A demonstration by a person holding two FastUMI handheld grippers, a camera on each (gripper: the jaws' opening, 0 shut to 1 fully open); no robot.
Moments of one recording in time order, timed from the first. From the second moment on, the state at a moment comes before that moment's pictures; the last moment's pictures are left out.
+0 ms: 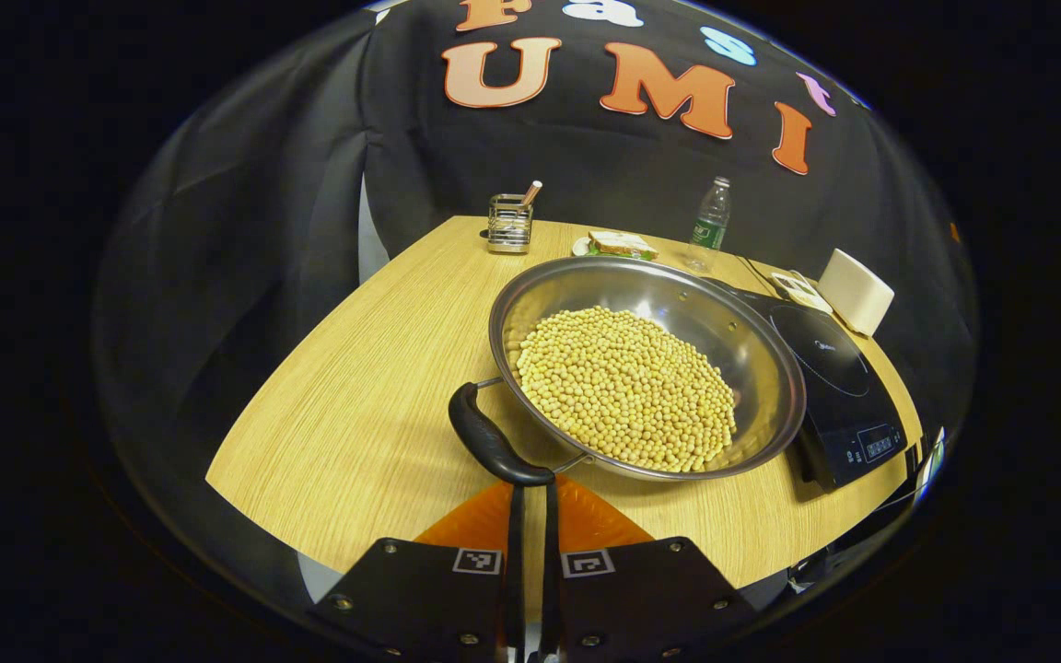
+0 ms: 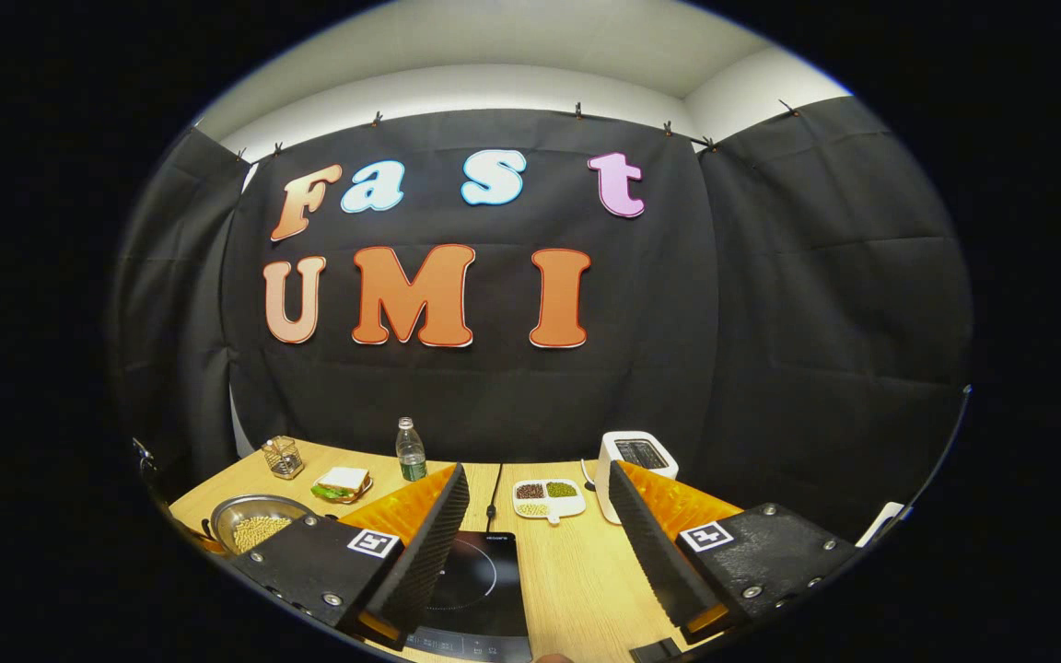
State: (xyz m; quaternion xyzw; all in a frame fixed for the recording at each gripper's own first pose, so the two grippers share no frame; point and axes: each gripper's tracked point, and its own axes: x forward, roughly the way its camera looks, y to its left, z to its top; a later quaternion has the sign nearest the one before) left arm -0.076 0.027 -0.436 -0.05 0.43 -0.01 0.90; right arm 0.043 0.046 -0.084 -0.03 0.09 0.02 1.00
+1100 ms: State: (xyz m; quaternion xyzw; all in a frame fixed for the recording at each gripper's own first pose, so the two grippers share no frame) left arm -0.021 0.088 -0.452 -0.01 0.42 -0.02 0.91; right arm 0.069 0.079 -0.112 -0.04 0.10 0.00 0.99
